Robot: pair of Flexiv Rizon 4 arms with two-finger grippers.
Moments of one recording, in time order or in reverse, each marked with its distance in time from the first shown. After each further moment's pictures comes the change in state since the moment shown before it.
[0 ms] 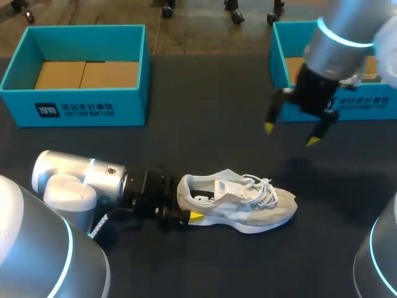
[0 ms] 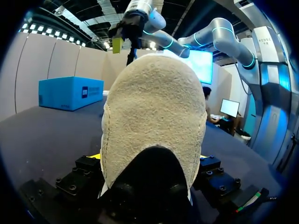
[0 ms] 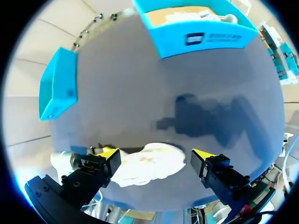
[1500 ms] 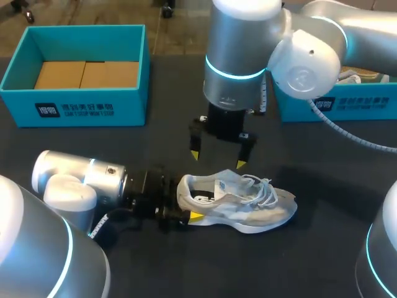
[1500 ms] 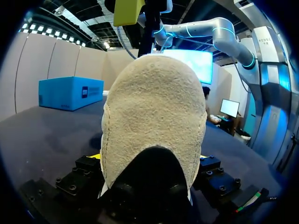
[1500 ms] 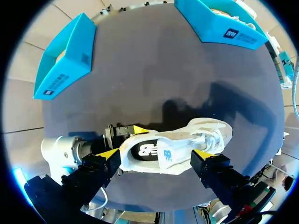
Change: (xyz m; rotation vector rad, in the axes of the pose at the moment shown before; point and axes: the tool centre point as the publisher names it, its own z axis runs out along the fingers) left arm 0.000 0.000 0.000 0.000 0.000 0.000; right arm 0.116 -0.081 0.049 -0.014 -0.109 -0.034
